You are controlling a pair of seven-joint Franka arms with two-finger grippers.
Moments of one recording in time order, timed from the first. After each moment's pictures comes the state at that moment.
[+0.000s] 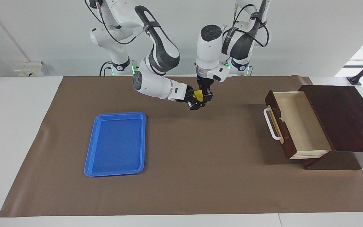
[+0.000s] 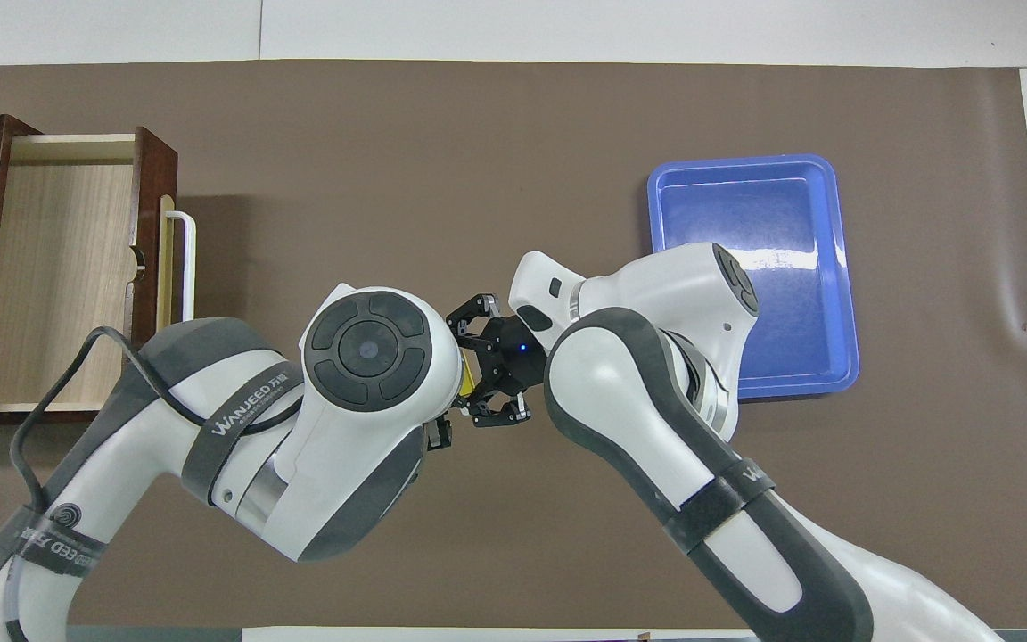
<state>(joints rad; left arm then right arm) -0.60 0.04 -0.10 -1.92 0.02 1.93 -2.41 0.55 0.25 -0.01 -1.93 1.12 2.14 -1.94</state>
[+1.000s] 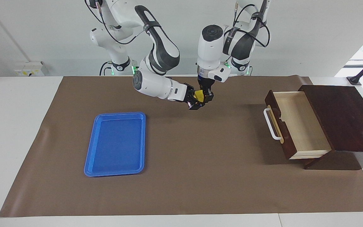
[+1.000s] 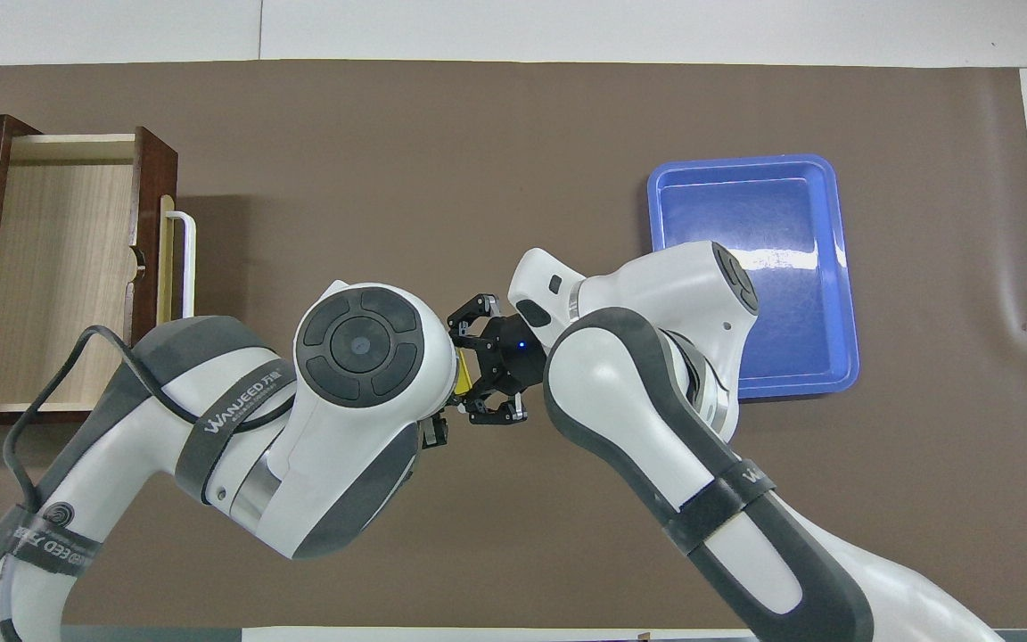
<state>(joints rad) -0.60 0.04 -0.10 -1.92 0.01 1.93 -2.40 0.55 0.25 -0.01 -1.93 1.11 2.14 -1.88</state>
